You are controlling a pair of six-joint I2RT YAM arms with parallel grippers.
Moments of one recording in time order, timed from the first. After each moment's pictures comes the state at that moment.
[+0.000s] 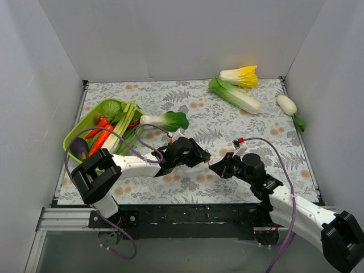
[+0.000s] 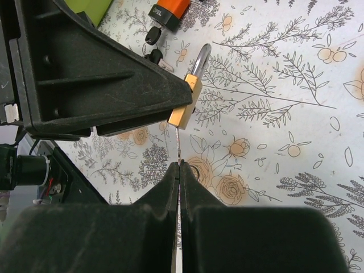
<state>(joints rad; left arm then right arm) -0.97 1.62 0.80 0.26 -0.09 -1.36 0.64 0.77 0.17 0.23 -0.21 0.70</state>
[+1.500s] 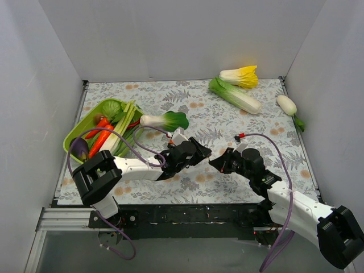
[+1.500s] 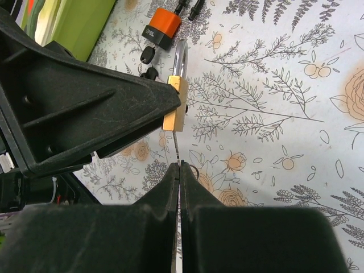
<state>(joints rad) -1.04 1.62 0.80 0.32 -0.30 -1.35 0.60 0.85 0.23 0.23 -0.21 0.74</state>
